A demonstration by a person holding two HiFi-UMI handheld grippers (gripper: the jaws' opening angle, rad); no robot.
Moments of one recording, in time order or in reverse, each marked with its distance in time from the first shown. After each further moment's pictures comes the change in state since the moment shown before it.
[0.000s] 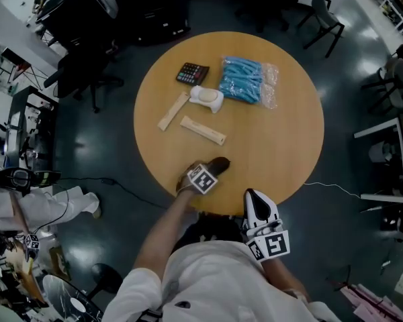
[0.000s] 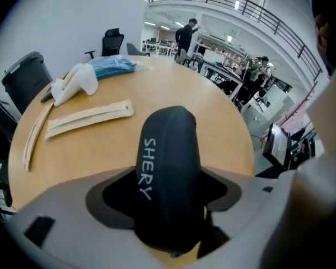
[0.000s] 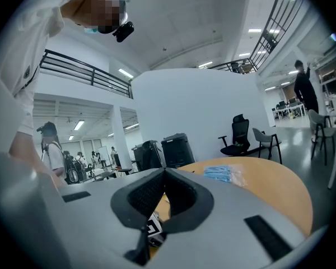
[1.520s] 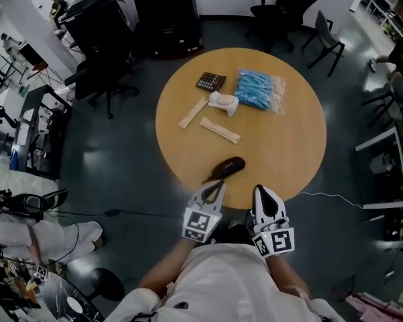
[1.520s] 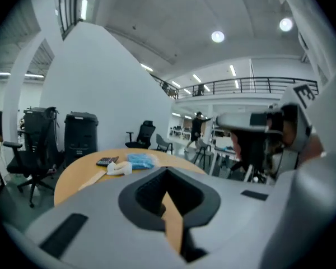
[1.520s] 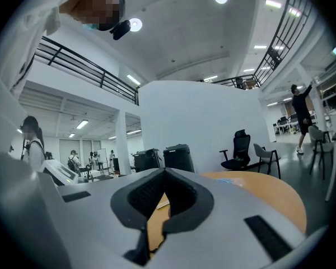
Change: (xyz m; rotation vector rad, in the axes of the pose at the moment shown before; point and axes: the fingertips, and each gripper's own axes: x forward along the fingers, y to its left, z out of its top) left arm -0.282 -0.097 0.021 -0.143 -0.918 0.290; right arm -0.040 0.069 0.024 -0.085 -0.108 -0.016
